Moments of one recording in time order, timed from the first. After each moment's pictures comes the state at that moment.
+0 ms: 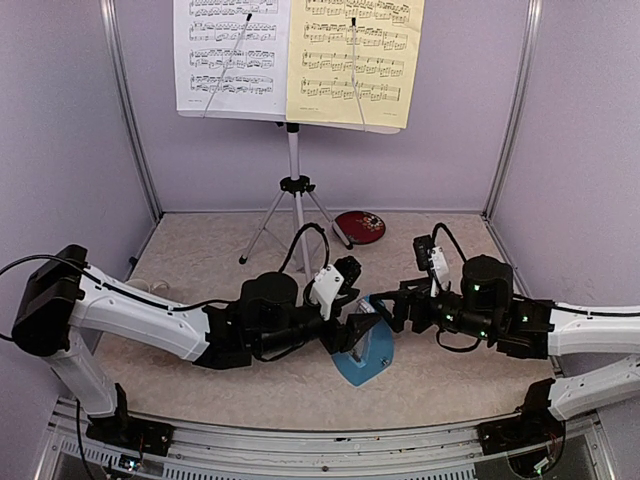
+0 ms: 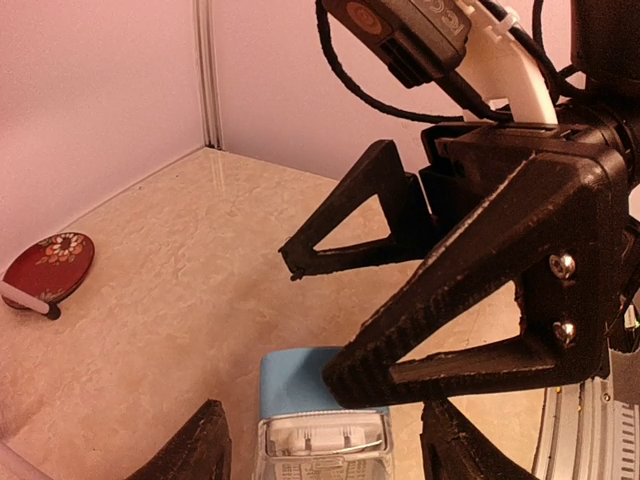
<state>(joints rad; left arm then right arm) -1.21 1.69 0.91 0.61 -0.15 -0.05 0.96 1.04 0.55 0.20 0.11 0.41</state>
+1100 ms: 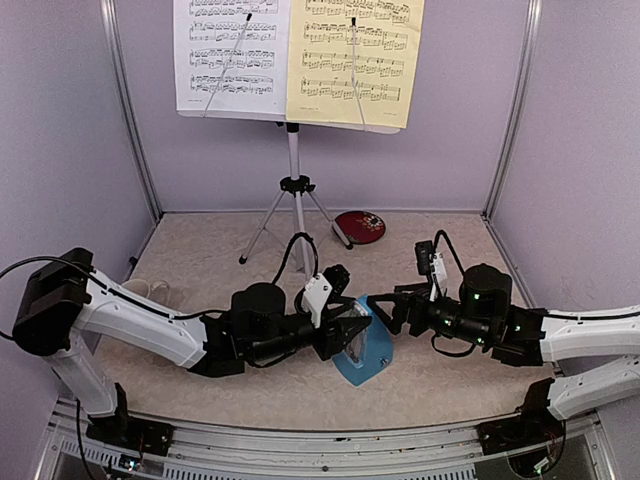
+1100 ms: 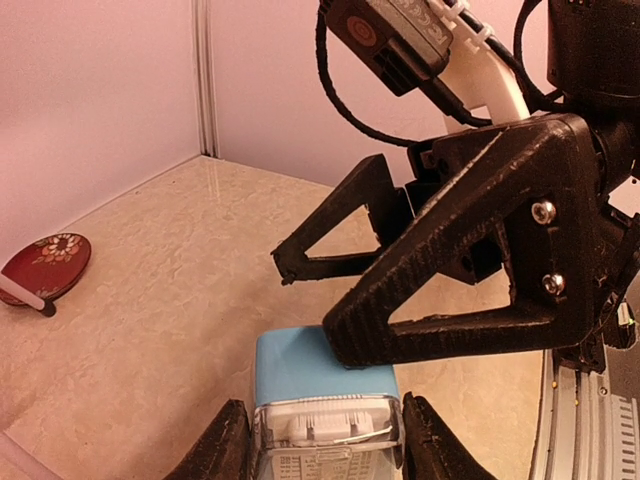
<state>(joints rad) -1.21 1.69 0.81 0.75 -0.12 -0.05 0.95 1.07 0.47 0.38 0.07 0.48</state>
